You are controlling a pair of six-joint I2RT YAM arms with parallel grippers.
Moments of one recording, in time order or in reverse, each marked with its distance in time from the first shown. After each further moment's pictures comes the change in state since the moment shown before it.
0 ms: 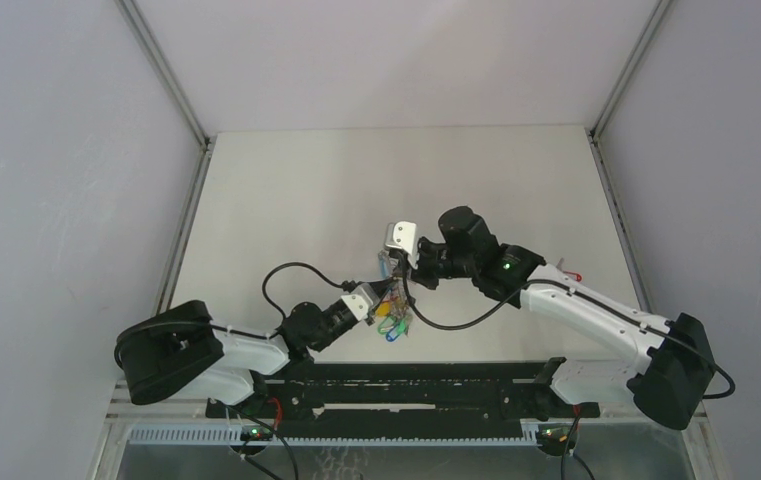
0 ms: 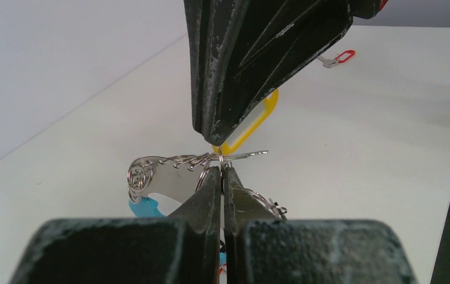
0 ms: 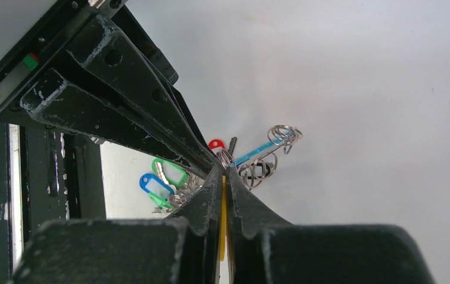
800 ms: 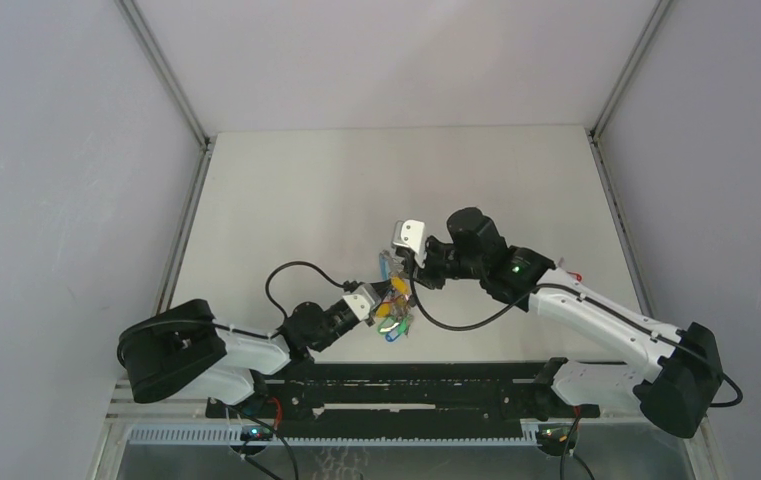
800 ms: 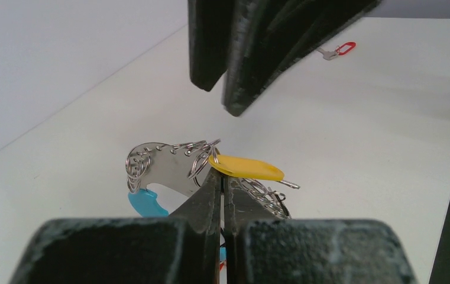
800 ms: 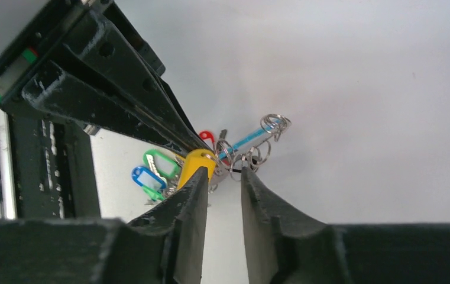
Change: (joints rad) left arm 0.000 0.014 0.000 -0.009 0.003 -0.008; right arm -0.024 -0.047 -0.002 -0.045 0.037 0.010
